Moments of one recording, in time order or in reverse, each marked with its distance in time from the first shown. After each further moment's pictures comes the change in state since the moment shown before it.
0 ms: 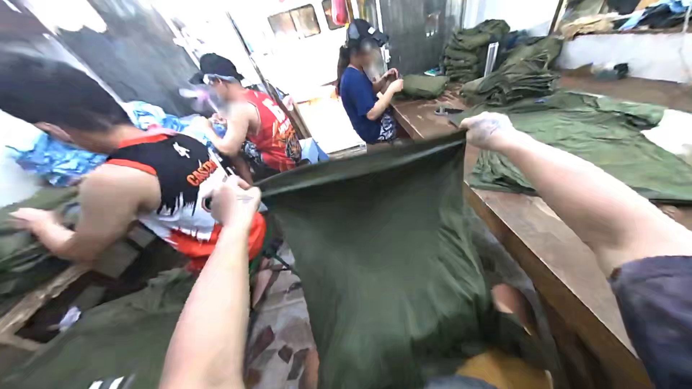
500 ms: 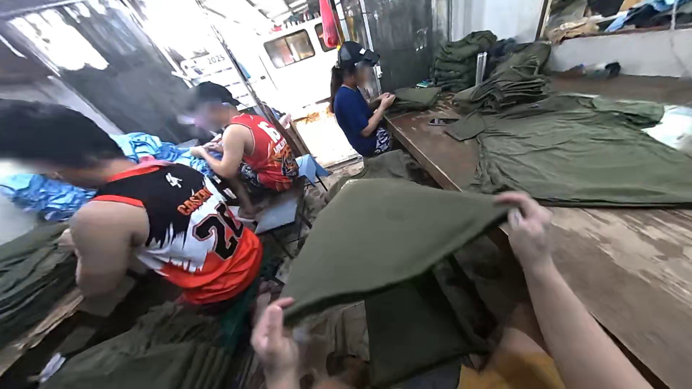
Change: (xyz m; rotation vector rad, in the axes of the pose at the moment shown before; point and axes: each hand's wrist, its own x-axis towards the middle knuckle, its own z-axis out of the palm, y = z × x) left_hand -0.202 -0.039 0.080 -1.107 0.088 0.126; right_hand -0.184 -0.007 0.081 0.835 0.675 0.010
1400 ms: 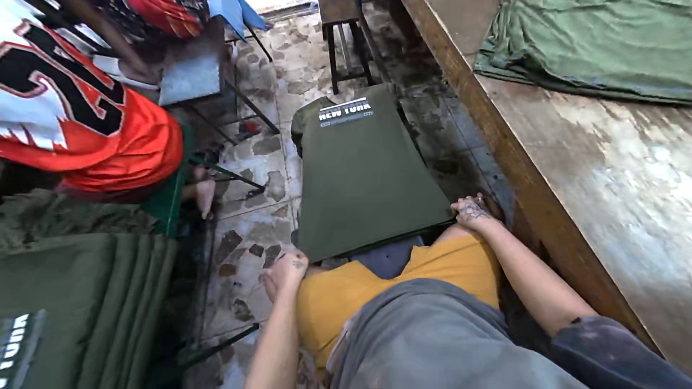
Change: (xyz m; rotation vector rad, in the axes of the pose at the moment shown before) left_hand -0.116 -0.141 -0.027 1.347 -0.922 -0.902; right_hand -0.167 0.131 0.007 -0.856 -1.581 0.663
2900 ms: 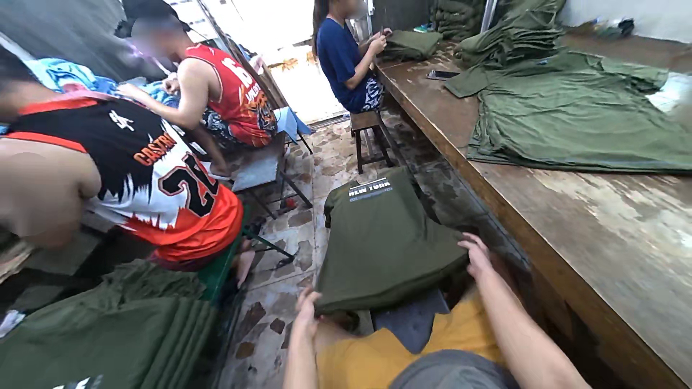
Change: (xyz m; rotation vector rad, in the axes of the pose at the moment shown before) left_hand 0.011 0.007 -0.047 -1.342 0.083 -0.016; right_hand 0.003 -0.065 -0.024 1.813 0.732 0.062
